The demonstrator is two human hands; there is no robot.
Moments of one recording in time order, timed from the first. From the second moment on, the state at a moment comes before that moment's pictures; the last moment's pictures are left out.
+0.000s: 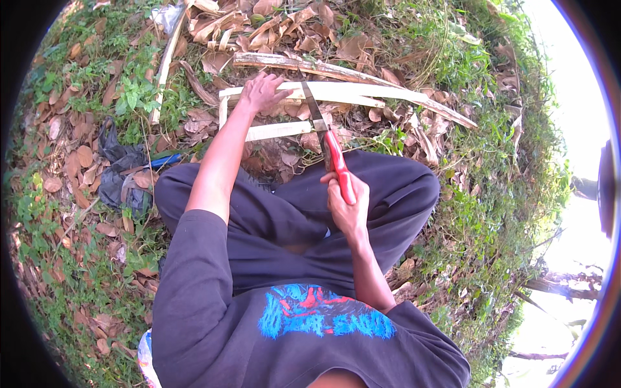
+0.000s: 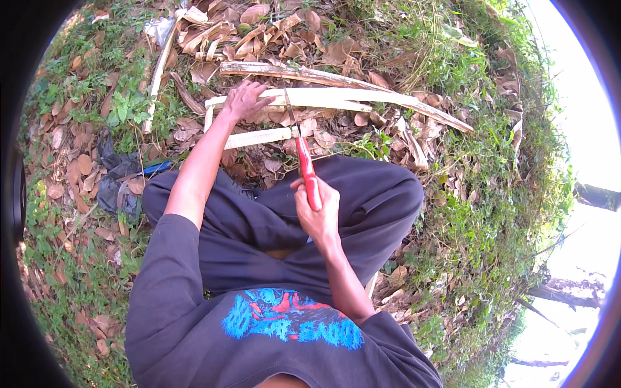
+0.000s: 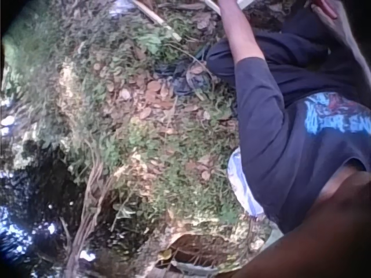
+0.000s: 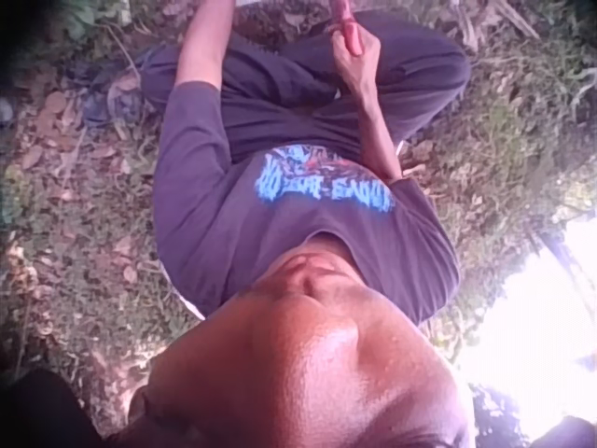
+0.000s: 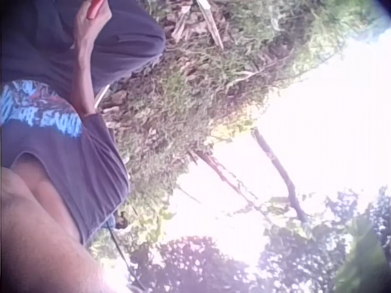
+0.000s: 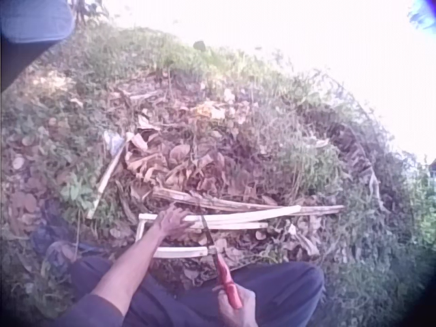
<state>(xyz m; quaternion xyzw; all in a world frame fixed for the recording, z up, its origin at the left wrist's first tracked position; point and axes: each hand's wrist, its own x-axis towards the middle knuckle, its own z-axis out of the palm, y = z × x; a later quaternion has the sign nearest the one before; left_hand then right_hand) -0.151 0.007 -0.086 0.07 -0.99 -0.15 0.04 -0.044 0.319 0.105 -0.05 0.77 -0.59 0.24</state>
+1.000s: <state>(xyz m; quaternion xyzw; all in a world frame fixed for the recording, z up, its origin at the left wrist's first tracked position) -0.155 0.004 -0.082 0.06 -0.99 -0.16 0.00 -0.023 0.340 0.122 -0.11 0.79 -0.56 0.21</state>
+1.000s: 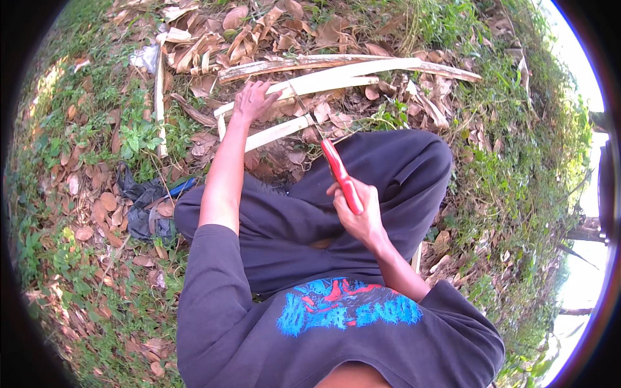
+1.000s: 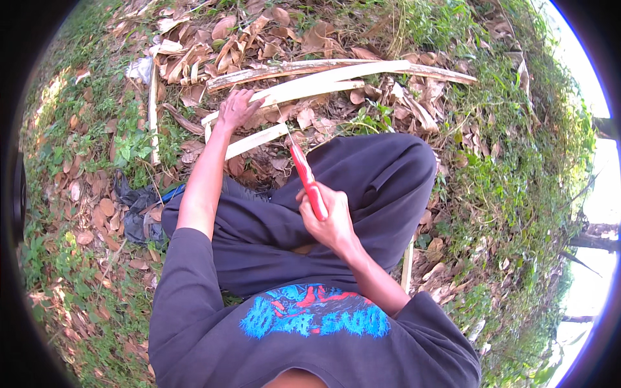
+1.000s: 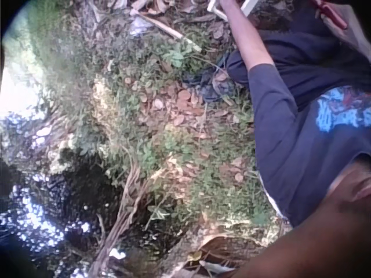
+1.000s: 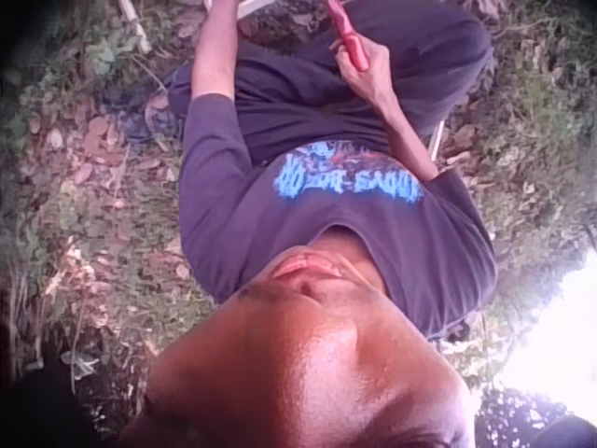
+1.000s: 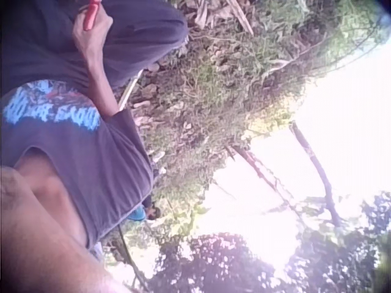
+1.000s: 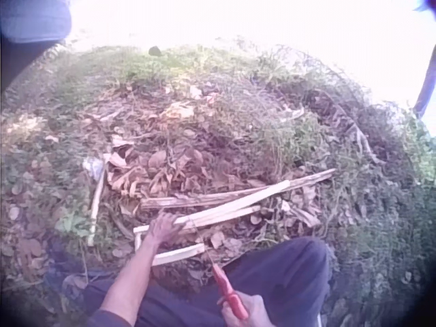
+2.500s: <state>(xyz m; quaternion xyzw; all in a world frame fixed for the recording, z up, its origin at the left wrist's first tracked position) -0.156 0.008 -0.077 0.03 -0.99 -0.15 0.00 -0.049 0.327 0.116 -0.14 0.78 -0.59 0.16</state>
